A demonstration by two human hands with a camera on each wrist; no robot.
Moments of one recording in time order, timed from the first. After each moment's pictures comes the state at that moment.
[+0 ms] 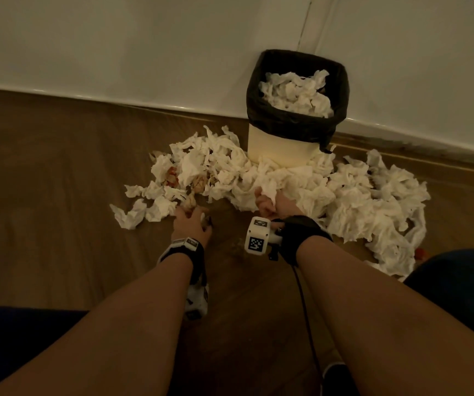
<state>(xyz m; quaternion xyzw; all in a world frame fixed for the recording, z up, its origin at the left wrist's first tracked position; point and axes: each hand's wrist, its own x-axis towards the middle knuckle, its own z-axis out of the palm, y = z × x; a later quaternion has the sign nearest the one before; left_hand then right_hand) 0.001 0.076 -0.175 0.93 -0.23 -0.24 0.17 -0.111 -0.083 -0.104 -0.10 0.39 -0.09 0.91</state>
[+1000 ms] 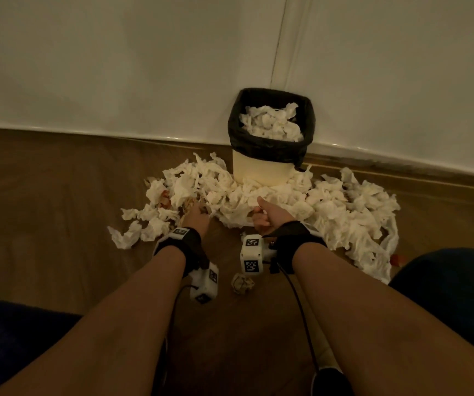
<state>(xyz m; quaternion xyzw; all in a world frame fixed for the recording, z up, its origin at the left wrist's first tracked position) -0.006 0.034 -0.094 0.85 -0.17 -0.34 0.36 -0.132 -0.085 -0.062 -0.23 0.46 -0.08 0.85</state>
